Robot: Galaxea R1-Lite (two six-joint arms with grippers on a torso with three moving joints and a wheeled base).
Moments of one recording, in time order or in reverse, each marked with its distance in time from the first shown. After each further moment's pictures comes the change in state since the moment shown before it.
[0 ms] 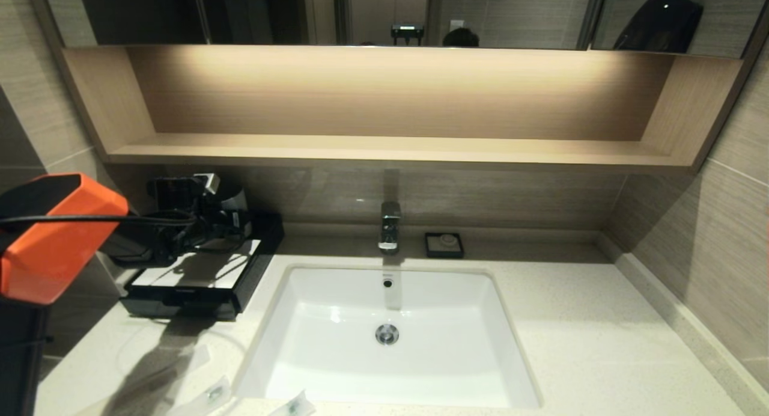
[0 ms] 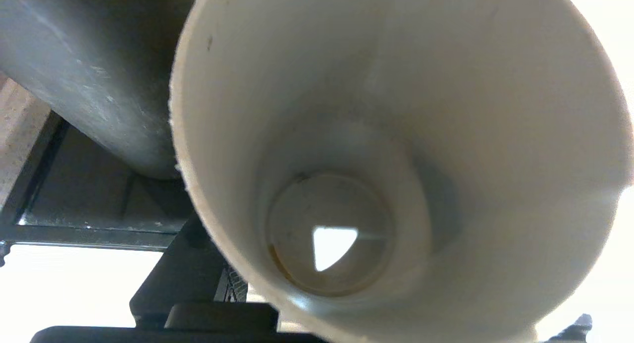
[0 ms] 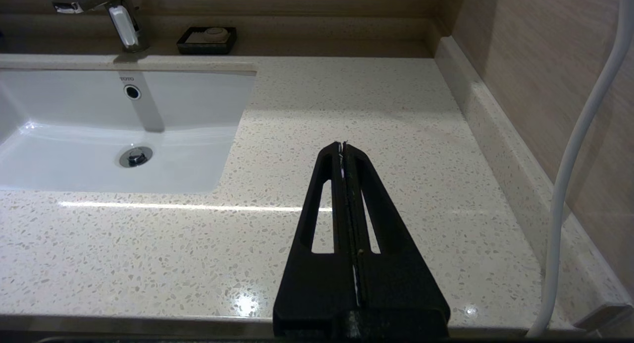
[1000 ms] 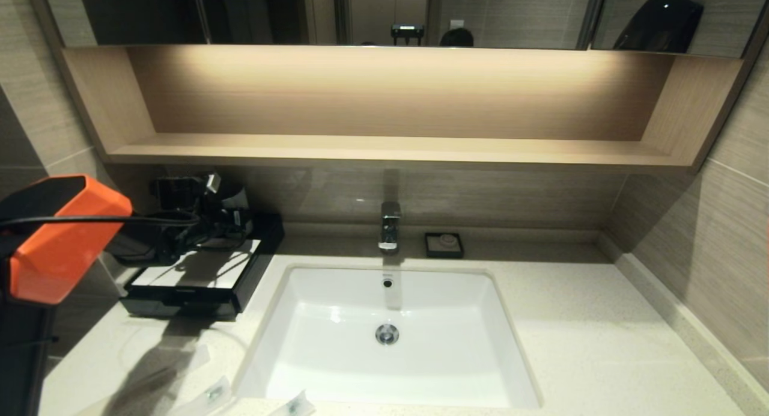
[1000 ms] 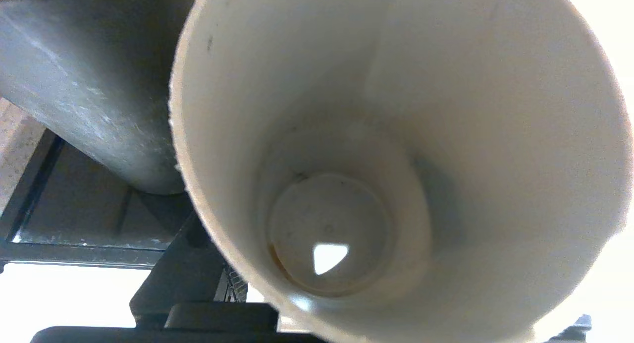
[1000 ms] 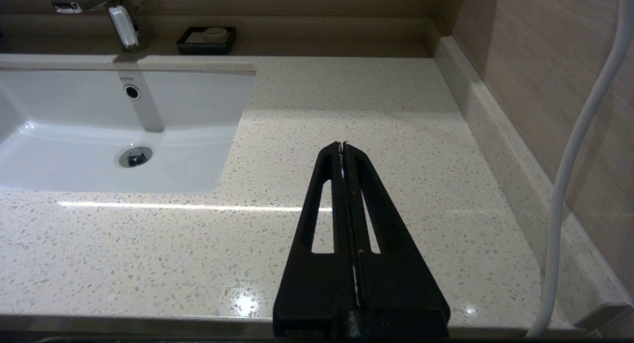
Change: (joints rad) left arm 0.000 0.023 -0.035 -0.001 0.000 -0.003; right arm 0.000 0.000 0.000 0.000 0.000 0.000
